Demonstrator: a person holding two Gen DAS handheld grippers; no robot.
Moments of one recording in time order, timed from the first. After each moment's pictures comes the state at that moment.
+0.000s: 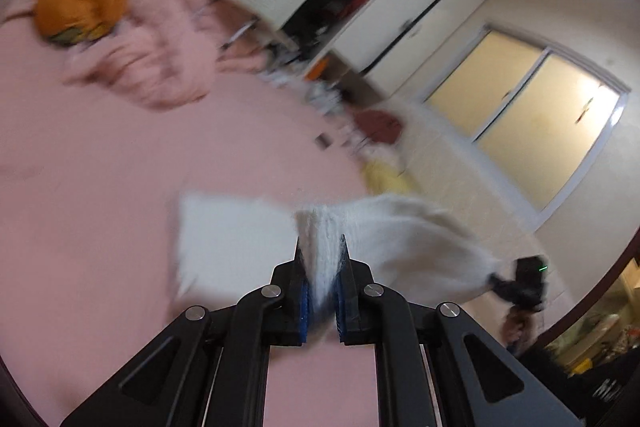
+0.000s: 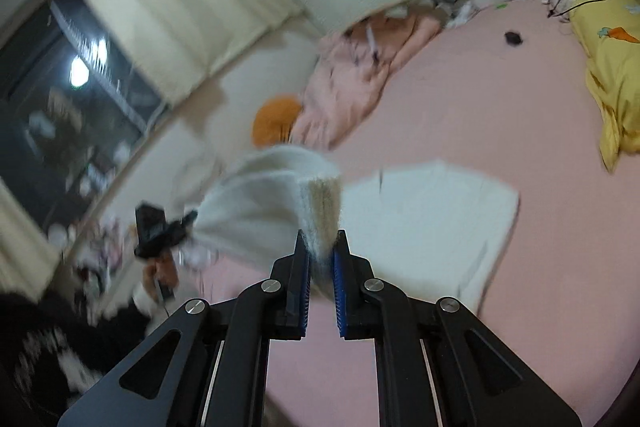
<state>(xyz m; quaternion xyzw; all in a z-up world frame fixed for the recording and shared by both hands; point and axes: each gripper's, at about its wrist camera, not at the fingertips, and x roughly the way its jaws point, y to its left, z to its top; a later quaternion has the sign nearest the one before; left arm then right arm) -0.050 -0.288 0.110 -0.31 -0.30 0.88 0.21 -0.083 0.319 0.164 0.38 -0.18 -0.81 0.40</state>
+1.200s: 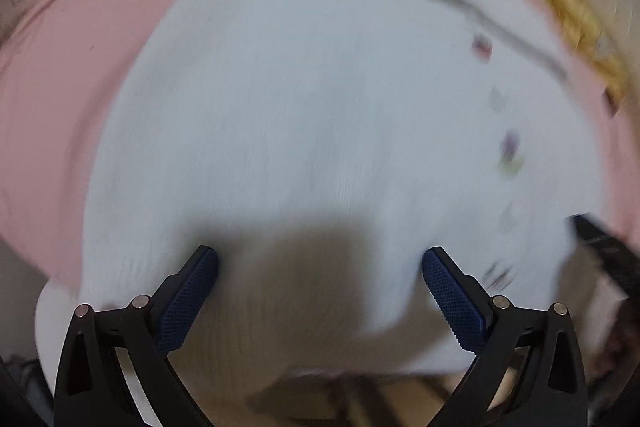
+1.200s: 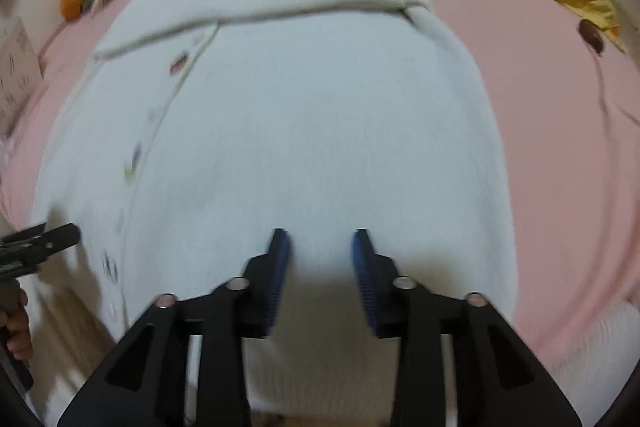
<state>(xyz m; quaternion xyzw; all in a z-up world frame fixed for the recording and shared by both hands) 0.031 -0.120 -0.073 -0.62 -0.06 0.78 -0.01 0.024 0.150 -0.056 0.59 0.01 -0.80 0.05</state>
